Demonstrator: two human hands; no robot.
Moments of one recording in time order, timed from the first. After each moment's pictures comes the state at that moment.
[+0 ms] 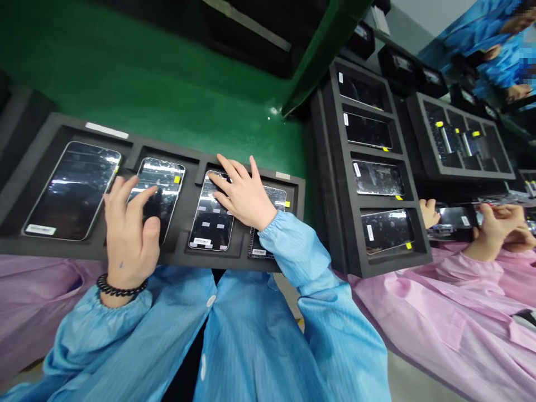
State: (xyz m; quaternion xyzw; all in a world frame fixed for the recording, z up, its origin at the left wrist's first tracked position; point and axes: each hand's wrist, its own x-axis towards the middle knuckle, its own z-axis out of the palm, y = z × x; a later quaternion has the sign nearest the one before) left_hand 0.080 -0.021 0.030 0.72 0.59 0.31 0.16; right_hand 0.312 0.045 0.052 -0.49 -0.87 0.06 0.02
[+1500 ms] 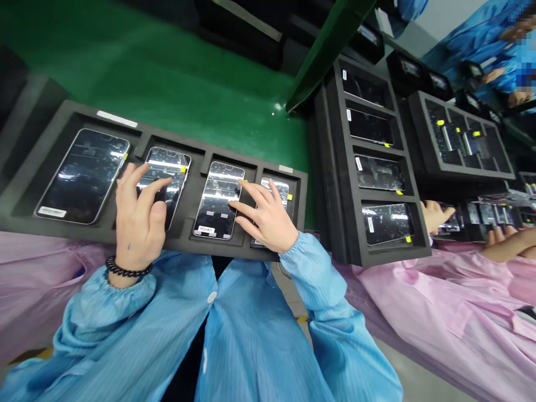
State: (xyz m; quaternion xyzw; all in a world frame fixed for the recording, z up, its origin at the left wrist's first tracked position) left_hand 0.079 -0.021 0.023 0.72 0.58 0.33 0.18; right_hand 0.347 -0.022 0.055 -0.48 -0.87 0.11 0.05
